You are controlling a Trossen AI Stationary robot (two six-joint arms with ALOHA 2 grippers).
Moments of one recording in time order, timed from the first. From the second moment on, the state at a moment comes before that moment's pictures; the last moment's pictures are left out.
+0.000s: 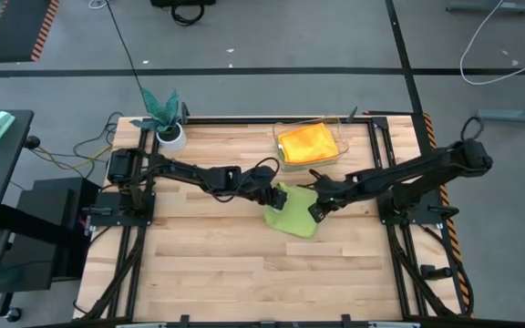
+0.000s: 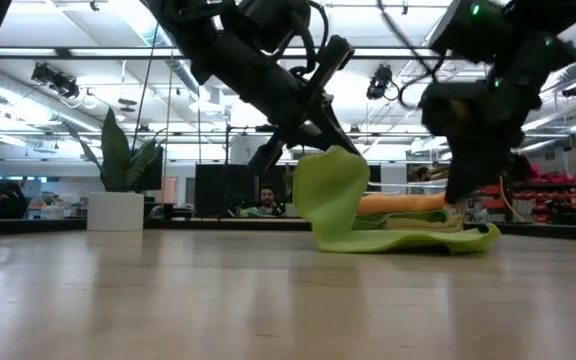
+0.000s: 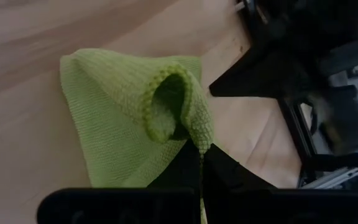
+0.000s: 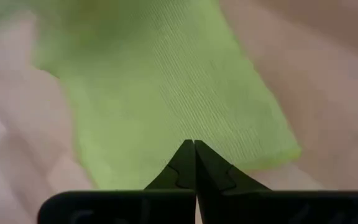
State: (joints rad) left arm 0.02 1.87 1.16 0.10 0.02 -1.05; right arm 0.07 1.28 0.59 -0.38 0.07 0.97
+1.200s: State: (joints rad) left arm 0.00 2.23 1.74 -0.26 0.22 -0.90; right arm 0.26 1.05 0.59 -0.76 0.15 1.12
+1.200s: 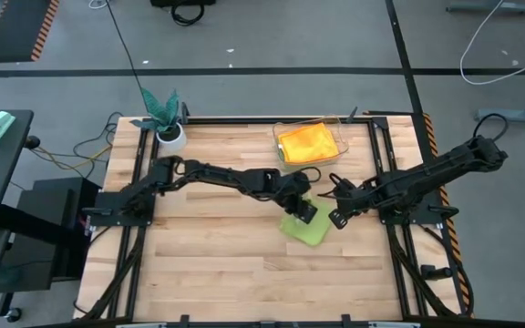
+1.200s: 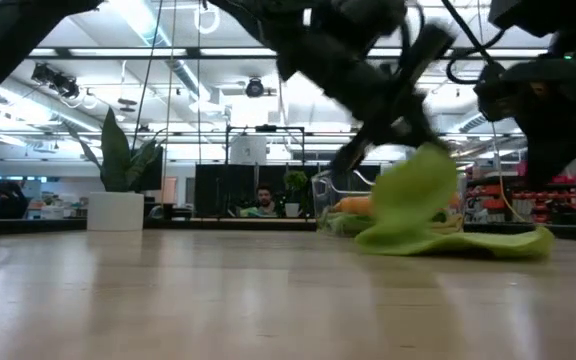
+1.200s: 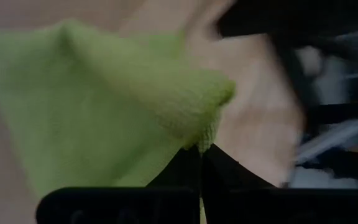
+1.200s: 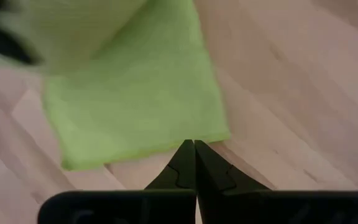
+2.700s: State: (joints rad) left arm -0.12 2.29 1.82 -0.18 0.29 -0.99; right arm -0.16 0.93 0.54 -0.61 -0.01 0.80
